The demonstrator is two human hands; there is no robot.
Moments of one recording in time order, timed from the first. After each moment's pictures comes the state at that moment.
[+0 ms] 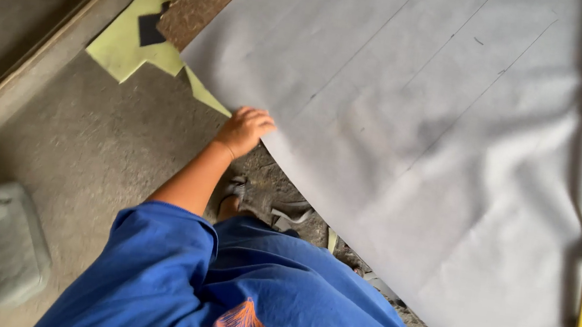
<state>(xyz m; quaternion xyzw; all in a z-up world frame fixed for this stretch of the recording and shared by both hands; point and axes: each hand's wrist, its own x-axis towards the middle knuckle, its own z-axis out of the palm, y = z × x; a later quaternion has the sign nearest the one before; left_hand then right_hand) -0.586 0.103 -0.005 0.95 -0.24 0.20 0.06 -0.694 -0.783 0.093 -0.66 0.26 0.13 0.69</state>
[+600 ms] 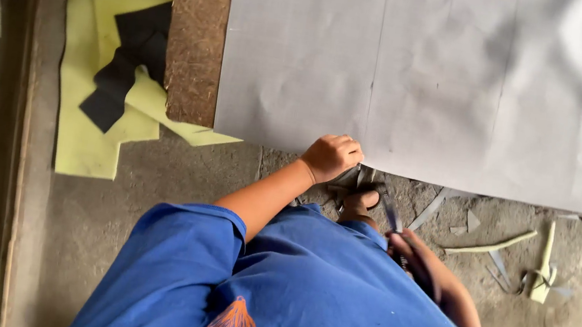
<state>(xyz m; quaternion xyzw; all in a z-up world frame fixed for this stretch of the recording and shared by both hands) -0.551 0.116 -0.043 0.78 -0.53 0.15 0.28 -0.796 -0.064 0.145 -0.66 0.38 0.26 0.59</state>
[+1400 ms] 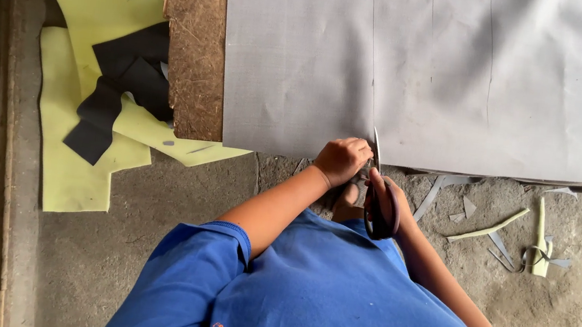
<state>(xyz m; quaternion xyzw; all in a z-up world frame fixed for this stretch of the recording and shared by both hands) -0.558 0.127 -0.020 0.79 -0.51 0.11 0.31 -0.702 0.015 0.052 -0.67 0.40 0.10 0.62</state>
